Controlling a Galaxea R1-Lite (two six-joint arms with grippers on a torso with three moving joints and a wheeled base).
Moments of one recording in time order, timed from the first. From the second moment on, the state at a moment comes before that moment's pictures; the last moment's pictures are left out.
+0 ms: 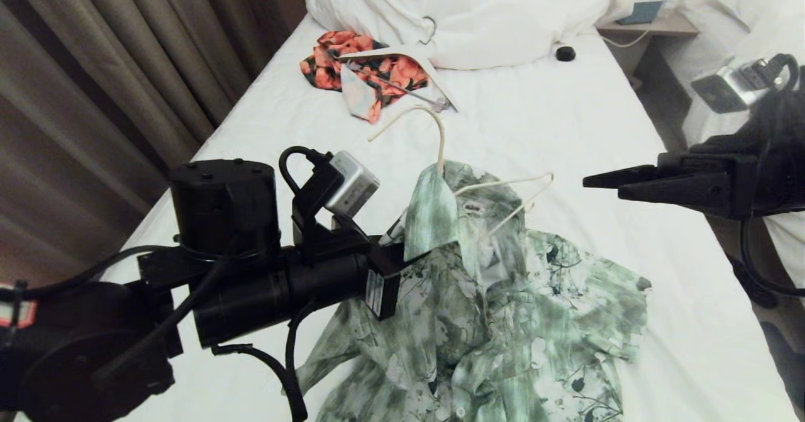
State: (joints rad) left arm -0.73 1.58 -0.76 -0.65 -0.20 0.14; right arm 0.06 1.63 -1.24 0.00 1.33 -0.08
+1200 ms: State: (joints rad) left arm -0.72 1.40 -0.86 -0.56 -0.18 0.08; right arm 0.37 1.78 -1.60 0.47 0.61 0.12
